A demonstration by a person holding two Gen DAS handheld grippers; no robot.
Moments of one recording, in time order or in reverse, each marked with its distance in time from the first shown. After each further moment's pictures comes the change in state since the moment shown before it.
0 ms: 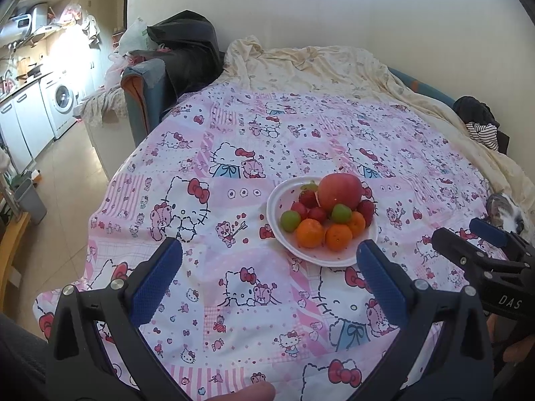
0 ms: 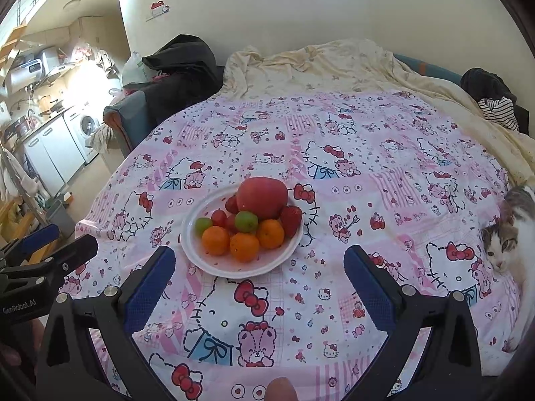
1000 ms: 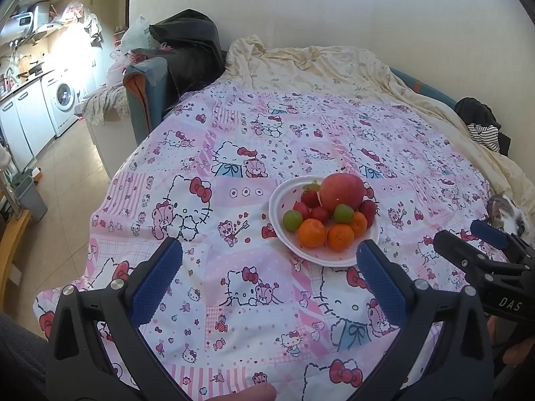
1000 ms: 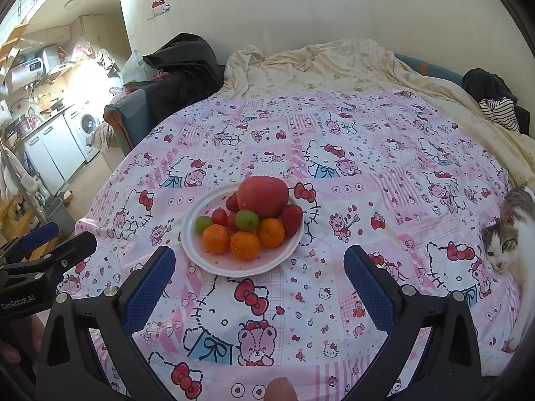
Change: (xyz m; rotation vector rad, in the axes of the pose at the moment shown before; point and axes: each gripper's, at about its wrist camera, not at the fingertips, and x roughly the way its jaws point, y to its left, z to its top) left arm -0.001 0.002 0.000 -0.014 0.006 0.007; right arm 0.001 0.001 -0.001 -0.006 0.003 0.003
